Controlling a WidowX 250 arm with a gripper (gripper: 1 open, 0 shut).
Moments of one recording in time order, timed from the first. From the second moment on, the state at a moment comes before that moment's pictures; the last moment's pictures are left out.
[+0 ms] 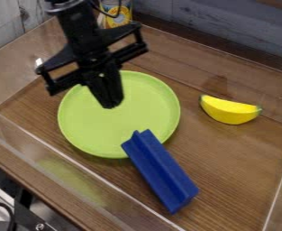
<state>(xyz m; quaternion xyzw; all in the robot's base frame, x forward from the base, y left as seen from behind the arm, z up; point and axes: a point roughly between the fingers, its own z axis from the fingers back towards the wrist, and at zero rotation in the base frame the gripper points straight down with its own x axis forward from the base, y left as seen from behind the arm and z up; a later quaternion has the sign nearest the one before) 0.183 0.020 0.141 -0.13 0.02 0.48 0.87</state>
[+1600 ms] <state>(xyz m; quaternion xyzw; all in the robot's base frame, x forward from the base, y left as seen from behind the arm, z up) 0.191 0.054 0.108 -0.08 -0.01 0.41 0.91</state>
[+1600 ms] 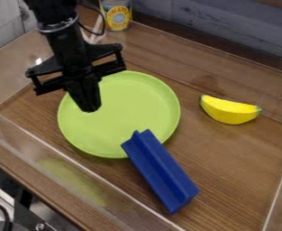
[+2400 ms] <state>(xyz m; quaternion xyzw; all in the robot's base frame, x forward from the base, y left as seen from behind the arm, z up) 0.205 0.075 0.102 -0.07 -0.01 0.37 0.93</state>
